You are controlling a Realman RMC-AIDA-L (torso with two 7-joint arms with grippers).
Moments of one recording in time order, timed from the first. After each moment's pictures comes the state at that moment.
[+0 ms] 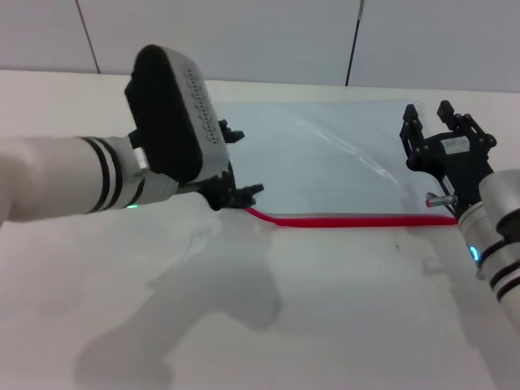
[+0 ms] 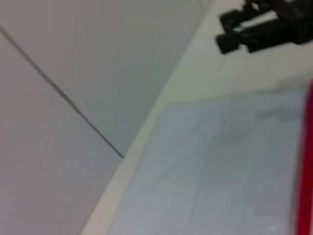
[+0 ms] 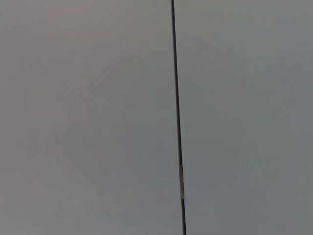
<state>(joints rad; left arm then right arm) -0.30 -1.95 1.88 1.47 2.36 0.63 -2.08 0.55 2.02 -2.86 -0.65 -1.51 1.05 2.82</state>
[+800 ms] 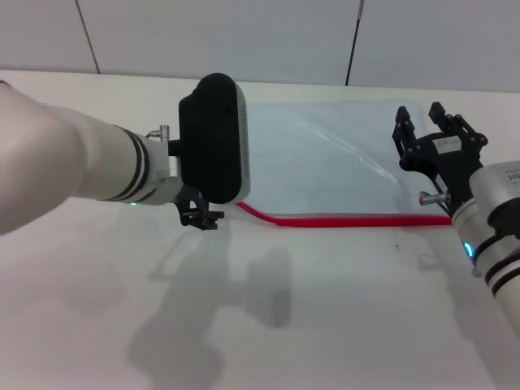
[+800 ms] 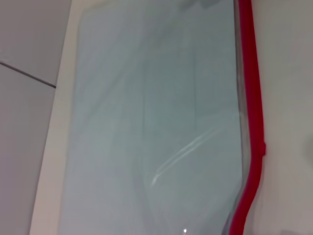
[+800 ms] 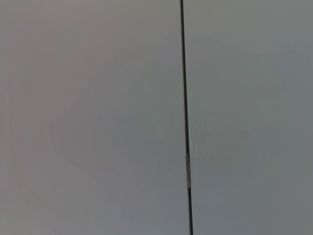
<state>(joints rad) -0.45 -2.03 1.83 1.46 2.78 1.01 -2.14 0.57 2.02 -2.84 -0.64 -1.51 1.00 2.82</state>
